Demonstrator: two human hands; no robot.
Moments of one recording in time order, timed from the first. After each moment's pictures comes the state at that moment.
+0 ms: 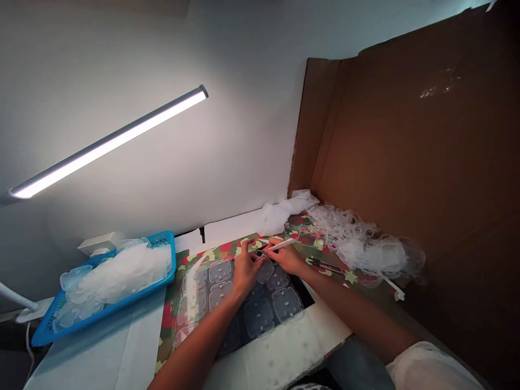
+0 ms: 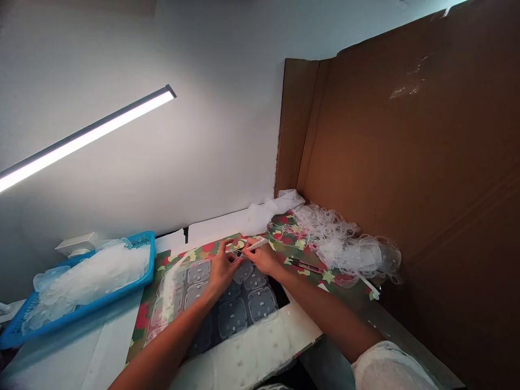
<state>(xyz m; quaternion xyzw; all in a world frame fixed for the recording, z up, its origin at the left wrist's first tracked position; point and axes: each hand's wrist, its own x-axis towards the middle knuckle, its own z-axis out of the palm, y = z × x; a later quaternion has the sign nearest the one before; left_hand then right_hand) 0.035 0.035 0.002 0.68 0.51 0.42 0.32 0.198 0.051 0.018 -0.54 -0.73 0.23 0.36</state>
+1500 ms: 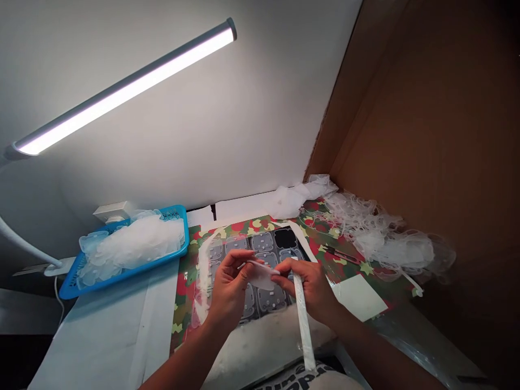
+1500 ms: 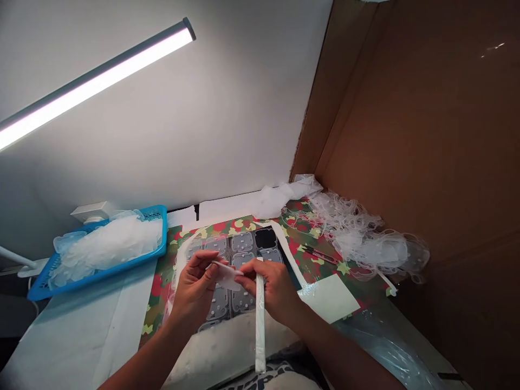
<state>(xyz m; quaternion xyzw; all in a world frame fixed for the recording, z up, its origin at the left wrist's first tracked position) -0.016 -0.062 0.048 0.37 0.34 0.60 0.62 0.168 -0.066 0.059 -0.43 -0.74 0.31 0.43</state>
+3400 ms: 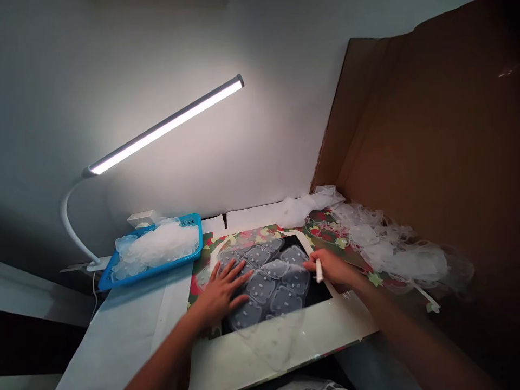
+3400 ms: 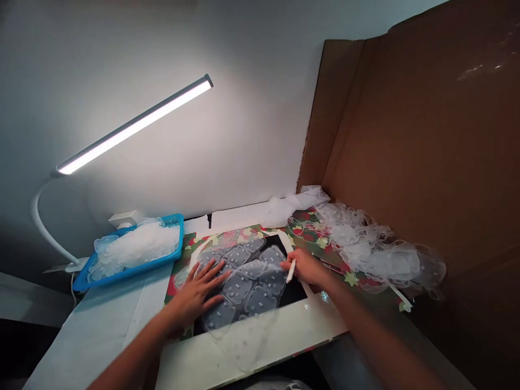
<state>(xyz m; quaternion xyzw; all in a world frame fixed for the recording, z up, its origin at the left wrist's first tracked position) -0.105 -0.051 -0.007 0.88 0.46 0.02 0.08 0.249 0.000 0.018 -0.60 -0.69 0.38 0.14</state>
